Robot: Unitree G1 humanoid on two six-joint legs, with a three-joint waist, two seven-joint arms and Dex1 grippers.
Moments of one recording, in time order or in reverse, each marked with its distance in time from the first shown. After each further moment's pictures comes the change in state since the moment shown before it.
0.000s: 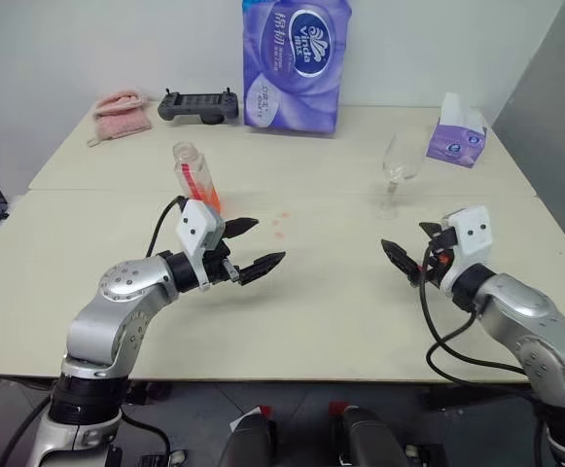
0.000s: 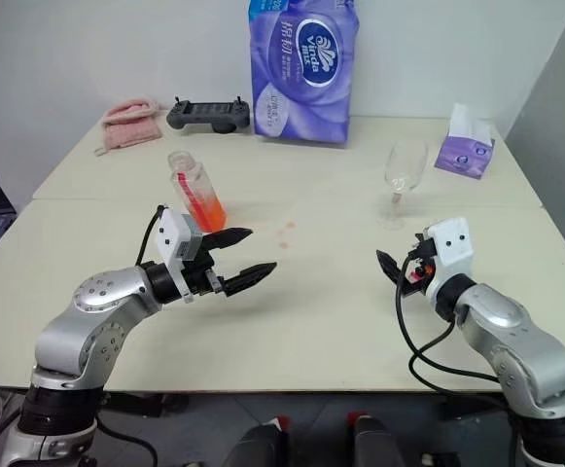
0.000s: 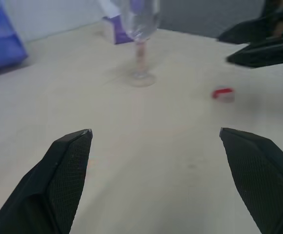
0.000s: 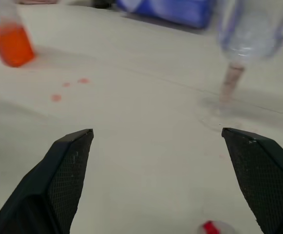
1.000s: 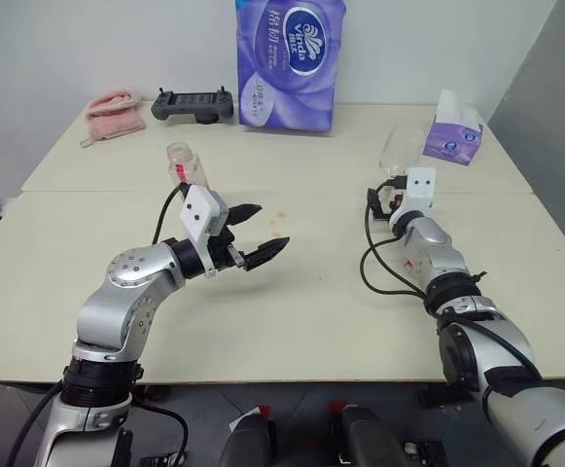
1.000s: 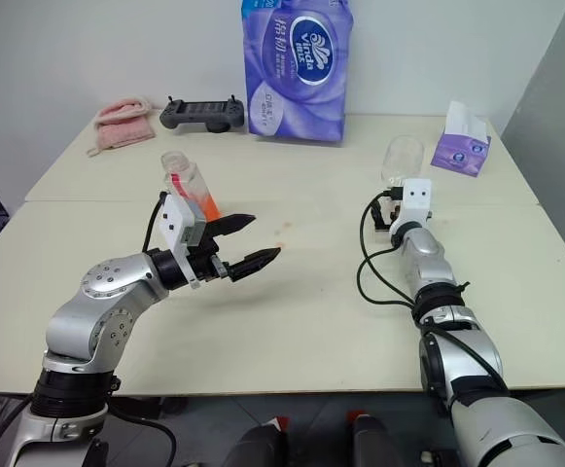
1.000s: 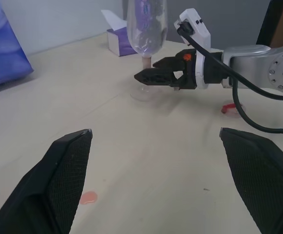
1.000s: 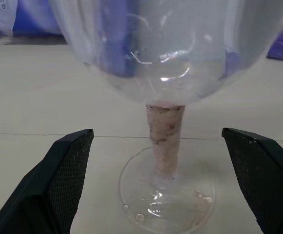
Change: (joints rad) left arm -0.059 -0.038 -0.008 0.056 0.024 -0.029 0.039; right arm -0.737 0.355 -0.105 1.491 -0.348 -0.731 -0.021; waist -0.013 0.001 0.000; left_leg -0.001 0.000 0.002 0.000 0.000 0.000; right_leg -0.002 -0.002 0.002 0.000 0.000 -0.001
